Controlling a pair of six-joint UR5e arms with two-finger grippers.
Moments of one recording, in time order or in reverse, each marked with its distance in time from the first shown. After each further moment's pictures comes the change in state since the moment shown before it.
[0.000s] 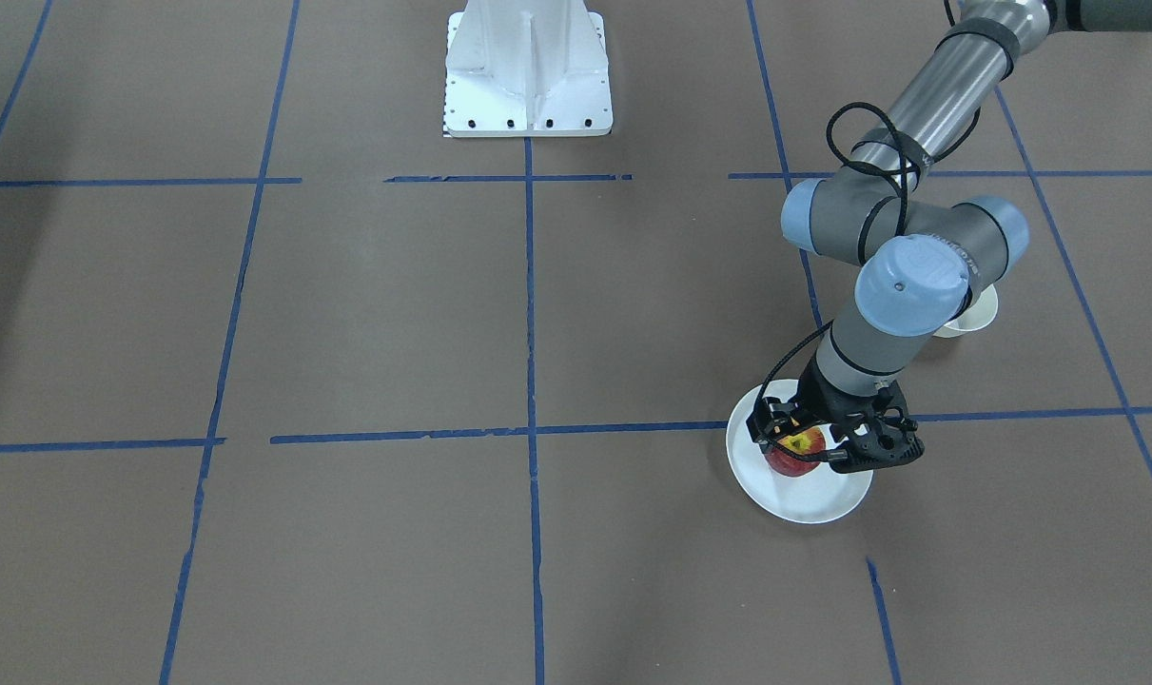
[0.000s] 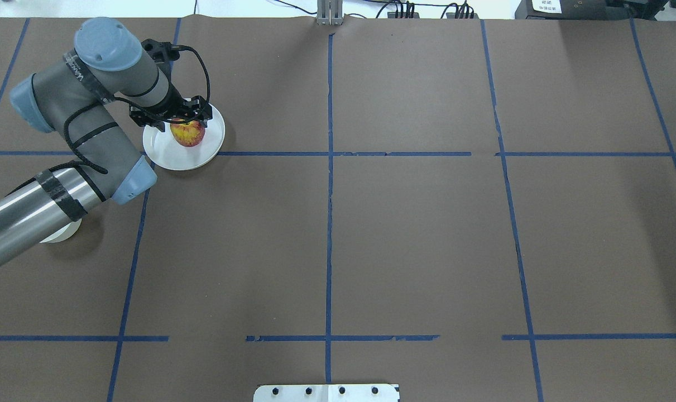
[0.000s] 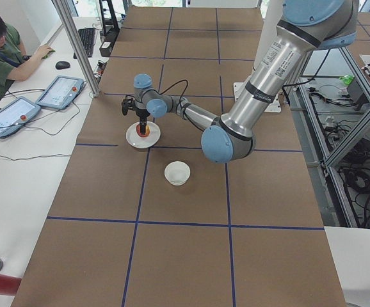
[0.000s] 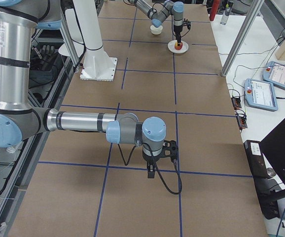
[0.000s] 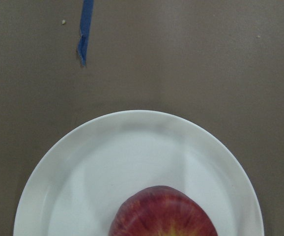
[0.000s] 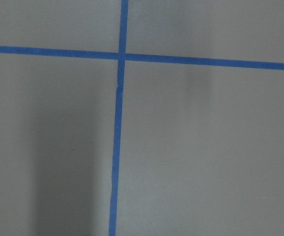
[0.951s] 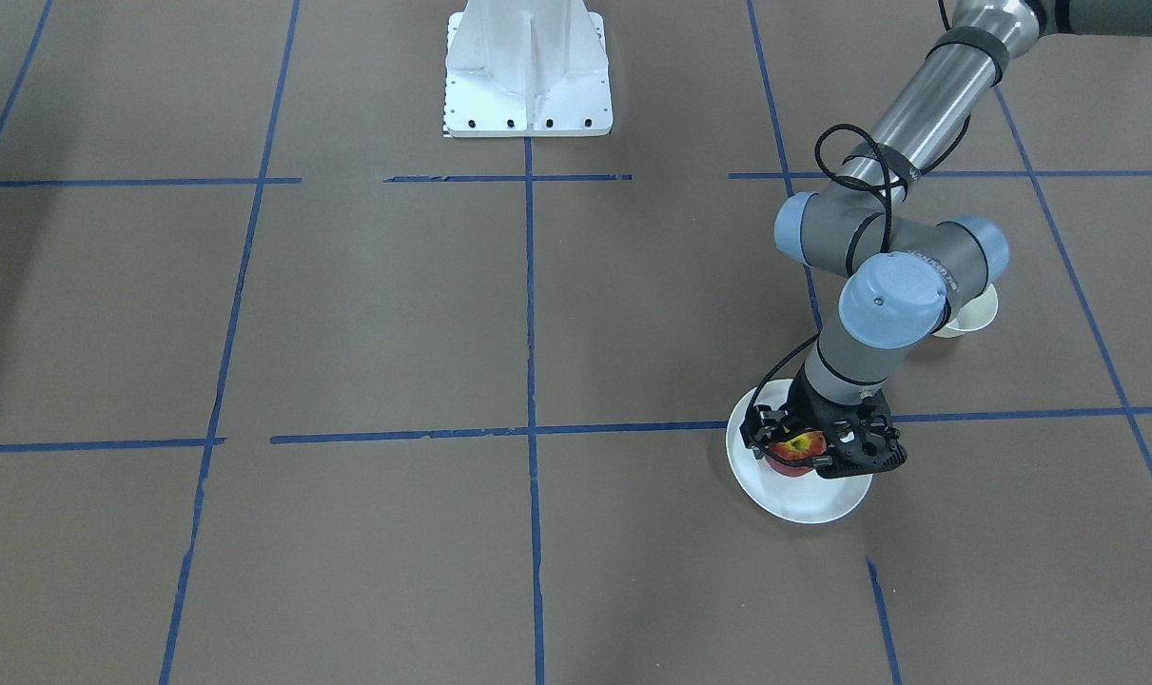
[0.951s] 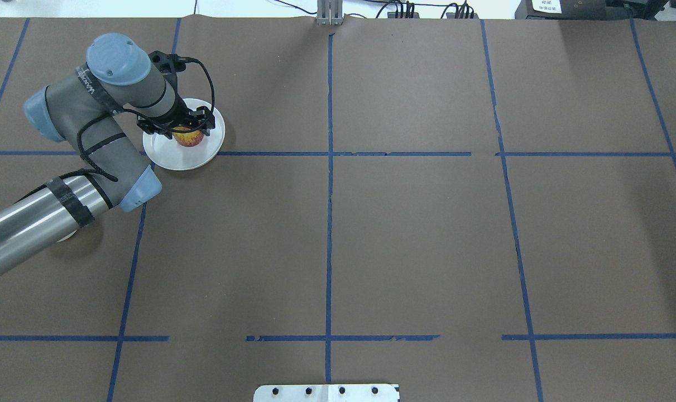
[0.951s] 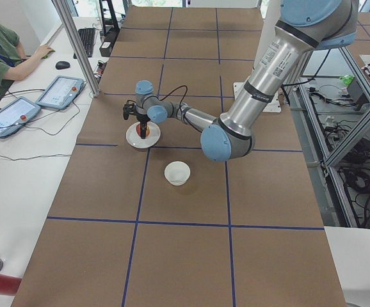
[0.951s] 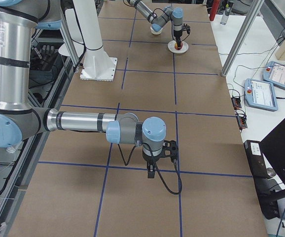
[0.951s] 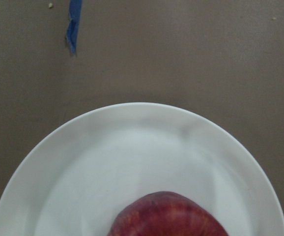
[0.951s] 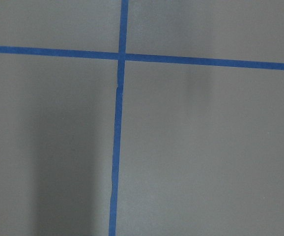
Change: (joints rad) left arm 0.024 -0.006 0.052 -0.051 0.011 0.001; right arm 0.000 0.000 0.000 0.000 0.000 0.000
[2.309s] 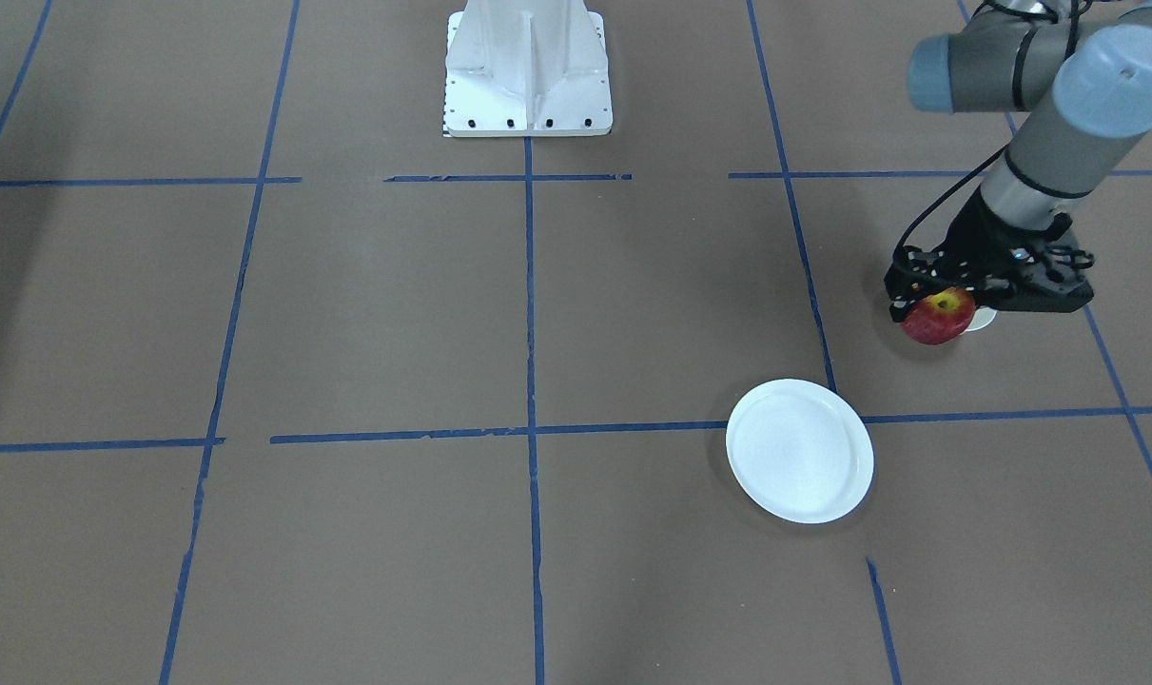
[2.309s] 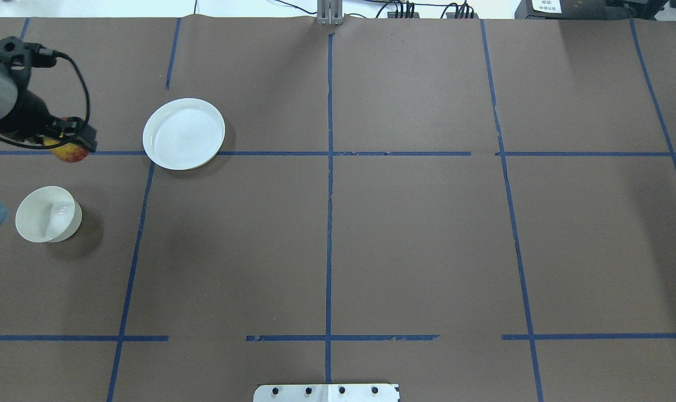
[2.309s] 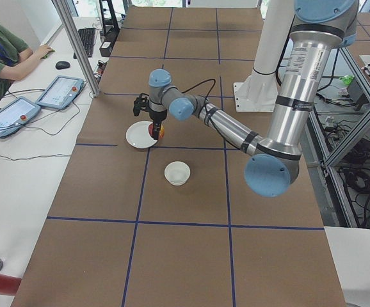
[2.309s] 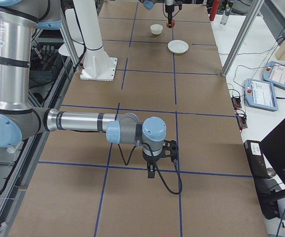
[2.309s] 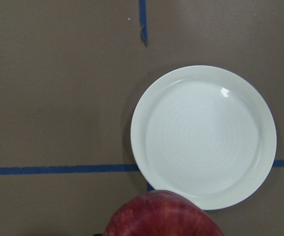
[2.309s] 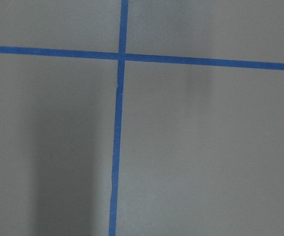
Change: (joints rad) left arm -0.172 0.475 -0.680 0.299 -0.125 0.321; right arm 0.000 0.000 0.000 0.000 0.000 0.000
